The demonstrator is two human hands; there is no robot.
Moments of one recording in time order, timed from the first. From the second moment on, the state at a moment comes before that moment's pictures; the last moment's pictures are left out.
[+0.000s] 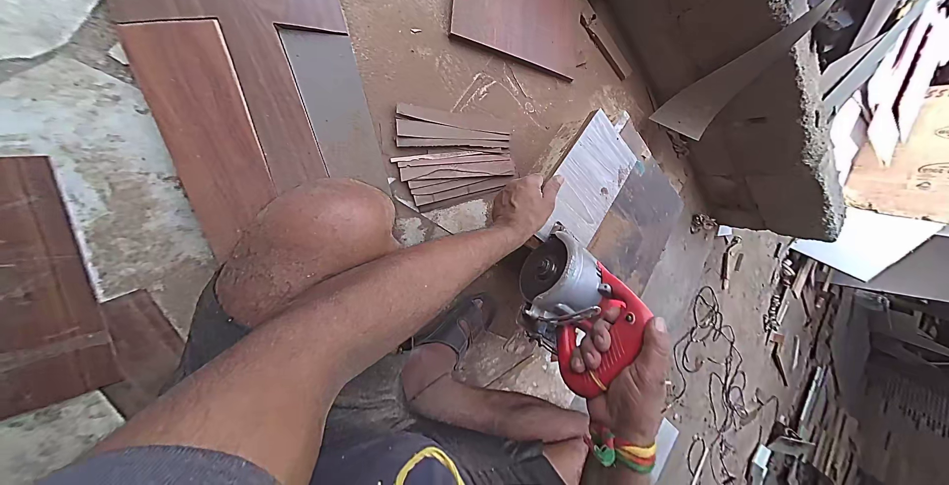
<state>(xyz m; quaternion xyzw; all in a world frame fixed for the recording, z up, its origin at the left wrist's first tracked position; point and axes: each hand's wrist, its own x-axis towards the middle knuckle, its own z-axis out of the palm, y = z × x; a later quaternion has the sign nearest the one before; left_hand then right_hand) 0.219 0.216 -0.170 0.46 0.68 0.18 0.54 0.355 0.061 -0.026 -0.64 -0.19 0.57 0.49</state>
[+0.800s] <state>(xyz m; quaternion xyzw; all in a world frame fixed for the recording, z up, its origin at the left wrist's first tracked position) 0.218 0.216 -0.166 0.46 0.68 0.18 0.54 0.353 0.055 -0.034 -0.64 -0.19 0.56 0.50</state>
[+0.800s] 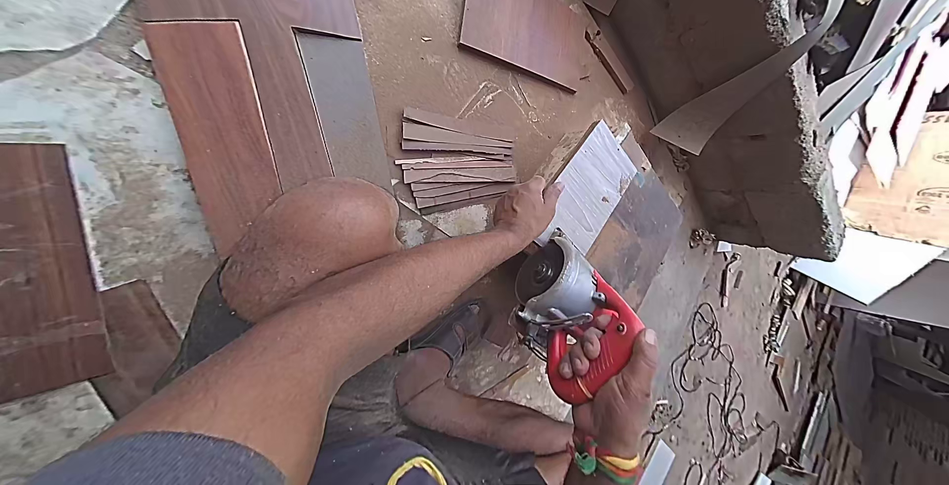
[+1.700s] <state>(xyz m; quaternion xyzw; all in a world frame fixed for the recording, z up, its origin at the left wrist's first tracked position) 0.217 0.215 -0.166 0.47 0.67 0.20 0.55 0.346 0.045 -0.053 -0.64 -0.24 0.52 0.51</state>
